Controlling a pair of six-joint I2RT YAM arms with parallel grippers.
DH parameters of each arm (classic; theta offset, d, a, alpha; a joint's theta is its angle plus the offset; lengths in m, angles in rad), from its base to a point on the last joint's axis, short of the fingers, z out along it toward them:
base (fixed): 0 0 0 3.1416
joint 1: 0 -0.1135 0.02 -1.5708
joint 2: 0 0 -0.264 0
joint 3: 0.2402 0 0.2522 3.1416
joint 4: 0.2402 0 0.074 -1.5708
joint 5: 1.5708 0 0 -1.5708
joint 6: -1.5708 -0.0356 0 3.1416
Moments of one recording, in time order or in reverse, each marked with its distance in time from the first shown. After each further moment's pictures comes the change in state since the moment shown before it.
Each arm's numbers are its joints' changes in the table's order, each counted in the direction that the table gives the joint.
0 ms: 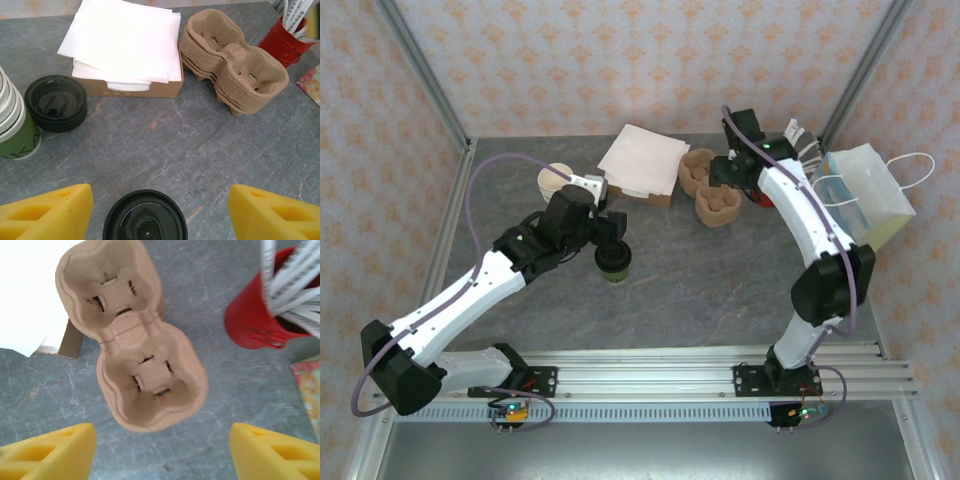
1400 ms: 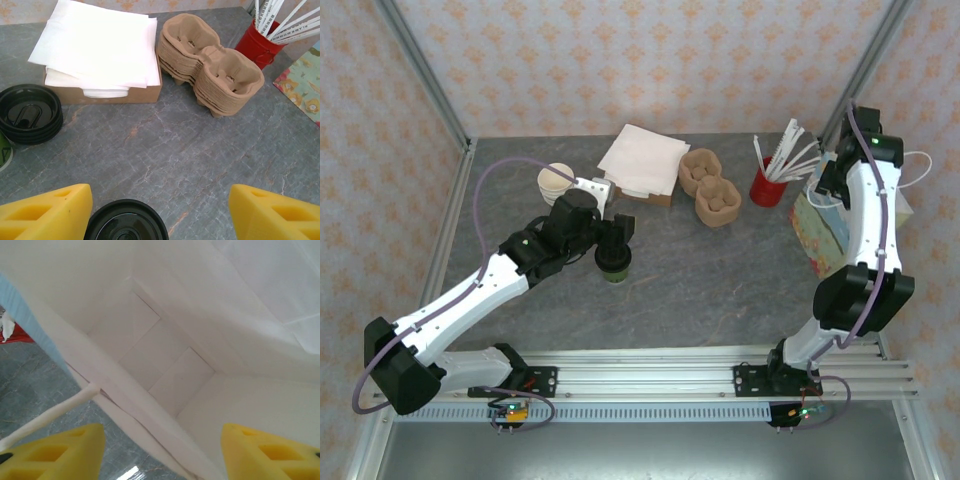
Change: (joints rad) left arm 0.019 0.000 -0.057 -0.114 0.047 -0.019; right arm 0.541 0.039 0.074 0.270 0.092 0.065
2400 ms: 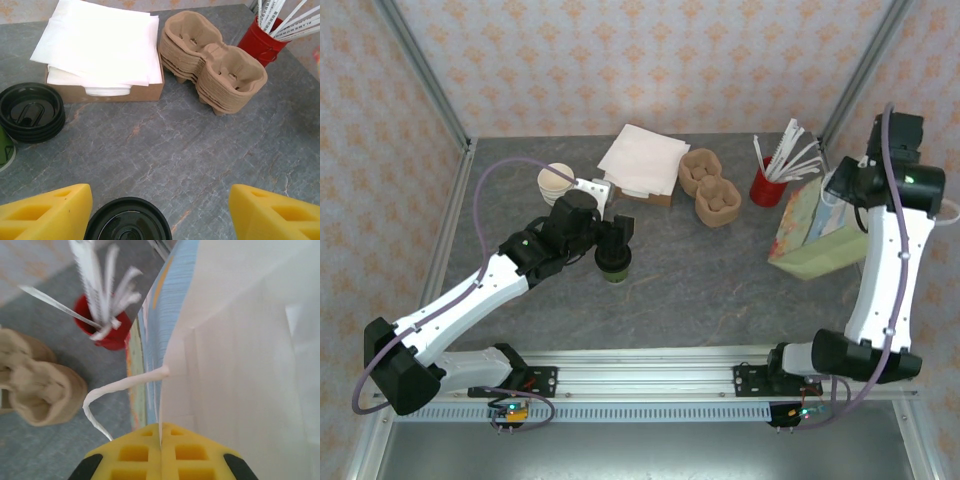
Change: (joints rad) left arm 0.000 0.003 -0.005 0.010 -0.008 -0.005; right arm -0.024 0.317 0.101 0.071 -0.200 -0.051
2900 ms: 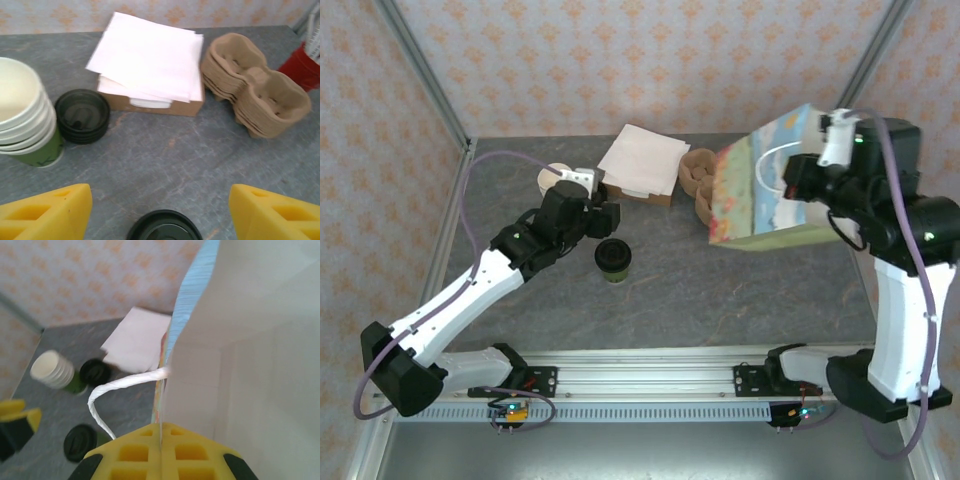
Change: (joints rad) left arm -0.078 -0.001 0.057 0.068 -0.099 0.029; right arm -0.491 0.074 0.171 -0.007 -0.163 0.013
